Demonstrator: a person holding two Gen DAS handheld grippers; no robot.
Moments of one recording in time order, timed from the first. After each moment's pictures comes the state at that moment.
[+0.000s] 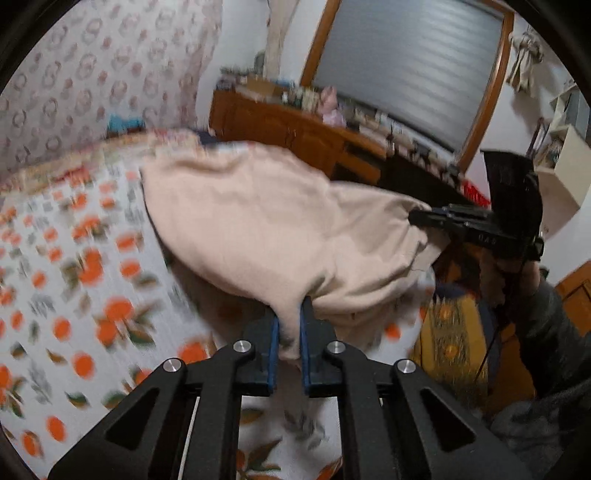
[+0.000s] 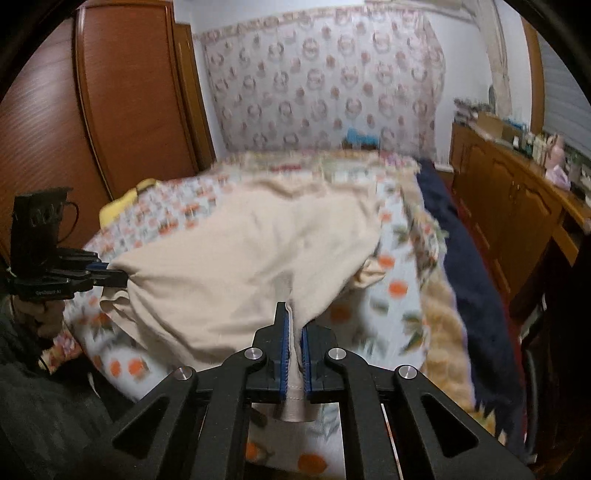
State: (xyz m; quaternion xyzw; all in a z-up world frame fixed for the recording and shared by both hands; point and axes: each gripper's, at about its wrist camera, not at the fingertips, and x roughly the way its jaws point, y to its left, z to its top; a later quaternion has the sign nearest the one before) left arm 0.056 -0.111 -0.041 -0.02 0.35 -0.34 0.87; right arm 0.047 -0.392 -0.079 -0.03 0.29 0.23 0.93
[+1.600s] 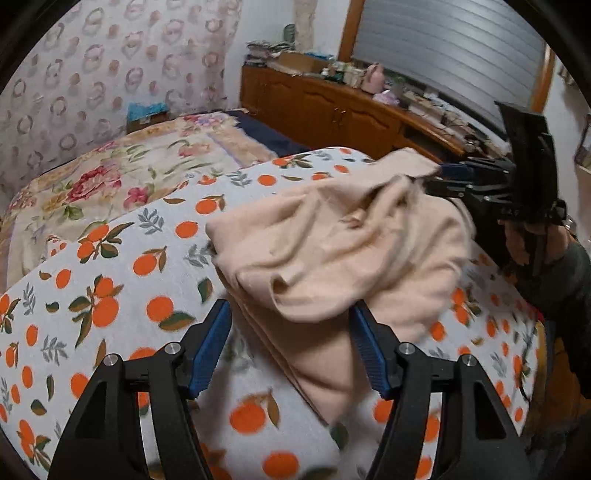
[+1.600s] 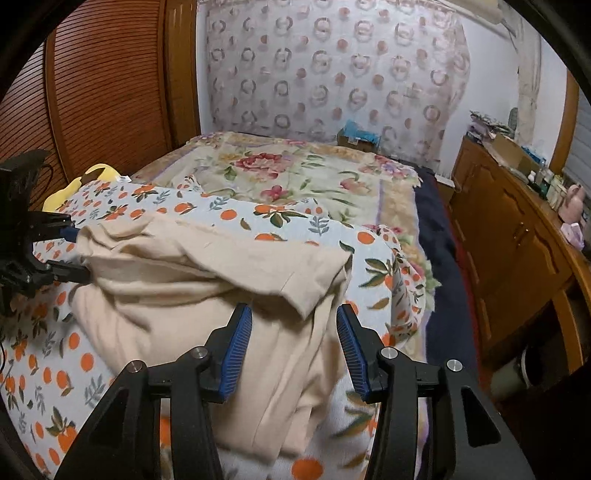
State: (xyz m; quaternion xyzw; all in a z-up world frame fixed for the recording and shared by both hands) left arm 0.256 -0.107 -0.068 0.04 0.42 -0.28 0.86; right arm 0.223 -0.321 -0.061 -0.12 0.33 0.21 0.91
